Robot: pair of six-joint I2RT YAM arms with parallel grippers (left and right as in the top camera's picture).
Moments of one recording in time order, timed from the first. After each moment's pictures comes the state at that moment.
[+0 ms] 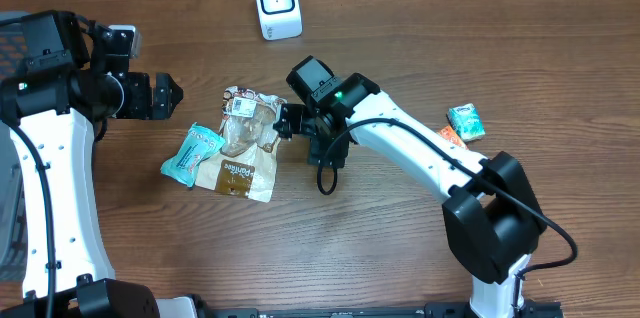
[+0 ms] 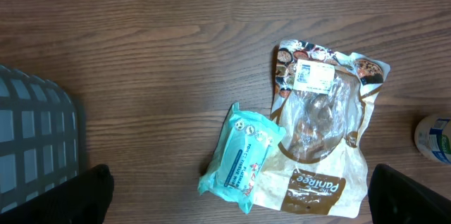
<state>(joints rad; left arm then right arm) 0.28 1.54 1.54 -1.09 0.20 0.27 0.70 1.99 1.60 -0.93 0.04 -0.75</state>
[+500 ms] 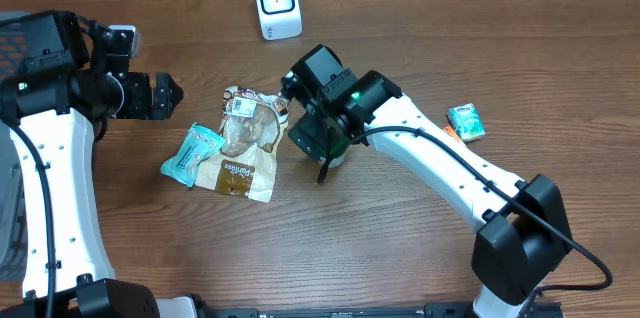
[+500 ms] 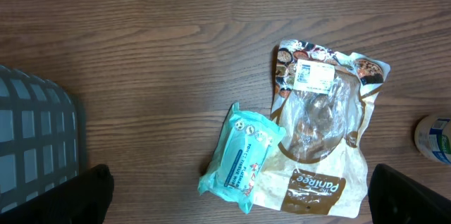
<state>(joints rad) 0.28 1.54 1.54 -1.09 0.20 0.27 0.70 1.87 1.60 -0.89 0.04 -0.08</state>
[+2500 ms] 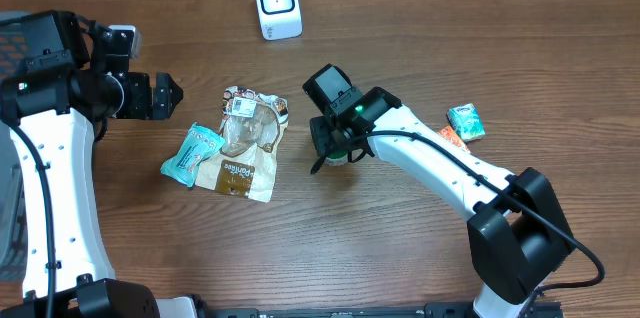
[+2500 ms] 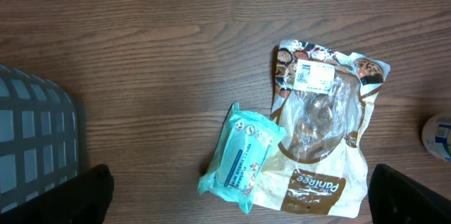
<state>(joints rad) 0.28 1.54 1.54 -1.09 0.20 0.27 0.68 1.87 1.42 -0.80 0.08 0.36</state>
